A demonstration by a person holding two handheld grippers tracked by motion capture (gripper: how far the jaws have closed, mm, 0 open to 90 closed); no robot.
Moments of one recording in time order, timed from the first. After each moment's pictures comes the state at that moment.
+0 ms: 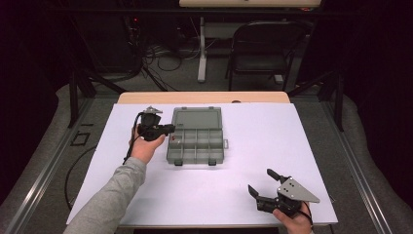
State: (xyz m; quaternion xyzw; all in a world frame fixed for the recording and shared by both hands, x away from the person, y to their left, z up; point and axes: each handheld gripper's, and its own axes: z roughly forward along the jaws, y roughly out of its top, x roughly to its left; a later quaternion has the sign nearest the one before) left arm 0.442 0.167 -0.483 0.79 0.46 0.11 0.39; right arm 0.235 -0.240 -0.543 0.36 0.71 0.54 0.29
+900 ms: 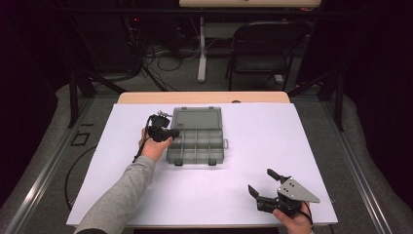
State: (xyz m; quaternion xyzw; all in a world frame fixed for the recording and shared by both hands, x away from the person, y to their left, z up) left arm 0.463 0.150 -0.518 0.81 0.47 0.10 0.34; right arm 0.234 -0.240 -0.543 0.36 0.71 0.54 0.29
